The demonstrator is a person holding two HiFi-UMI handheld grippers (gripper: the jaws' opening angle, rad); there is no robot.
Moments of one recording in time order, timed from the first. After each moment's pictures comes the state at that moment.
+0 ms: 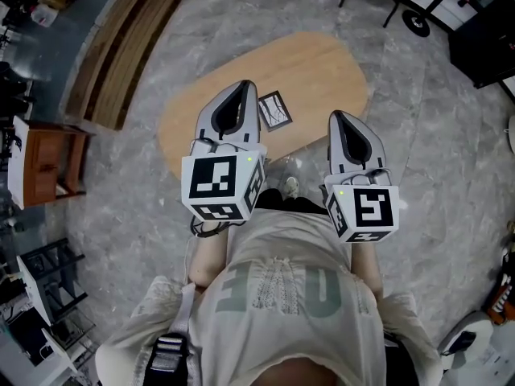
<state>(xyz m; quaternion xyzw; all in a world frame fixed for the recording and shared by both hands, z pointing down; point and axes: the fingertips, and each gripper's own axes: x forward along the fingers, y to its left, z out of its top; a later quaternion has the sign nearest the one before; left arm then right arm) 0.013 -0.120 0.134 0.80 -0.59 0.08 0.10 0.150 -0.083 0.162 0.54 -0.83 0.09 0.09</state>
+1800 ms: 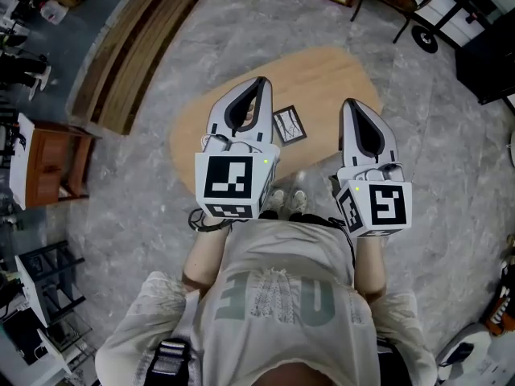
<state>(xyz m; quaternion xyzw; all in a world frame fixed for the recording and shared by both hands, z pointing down) -0.022 -0.151 0.119 0.82 -0.57 0.08 0.04 0.107 -0.130 0.125 0.53 -0.85 0.05 0.03</state>
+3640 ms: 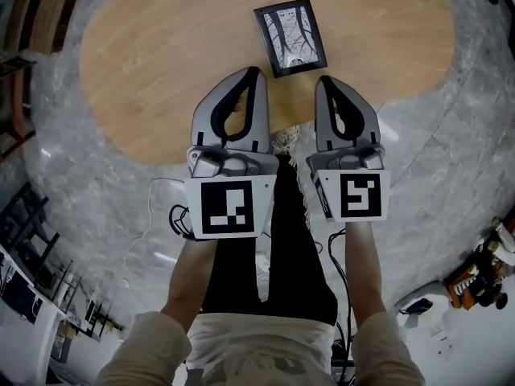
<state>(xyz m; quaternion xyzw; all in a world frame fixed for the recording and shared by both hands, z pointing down) -0.049 -0.142 0.534 0.76 -0.61 0.15 0.17 0.038 -0.143 0.566 0.43 -0.87 0.14 0.19</state>
